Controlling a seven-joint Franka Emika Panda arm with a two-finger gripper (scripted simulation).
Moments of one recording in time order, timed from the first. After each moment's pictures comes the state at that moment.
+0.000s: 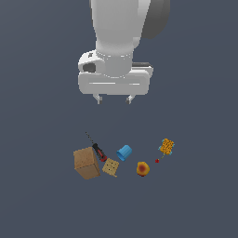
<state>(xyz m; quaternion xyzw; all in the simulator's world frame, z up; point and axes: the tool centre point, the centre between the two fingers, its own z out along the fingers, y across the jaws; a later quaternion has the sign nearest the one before) 0.003 -0.016 0.327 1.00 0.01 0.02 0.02</state>
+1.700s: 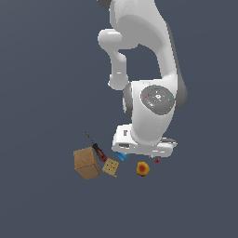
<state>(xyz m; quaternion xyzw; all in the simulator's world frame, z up) 0.119 0.076 0.155 1.00 -0.05 0.00 0.00</state>
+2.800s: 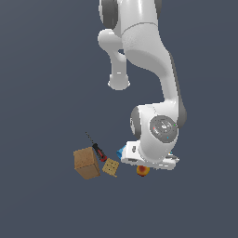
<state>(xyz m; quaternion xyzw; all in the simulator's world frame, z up) 0.136 0.108 0.078 1.00 -0.08 0.00 0.00</state>
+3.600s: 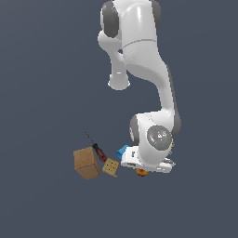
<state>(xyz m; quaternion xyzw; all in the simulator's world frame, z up) 0.136 0.109 0.035 1.00 -0.08 0.00 0.00</state>
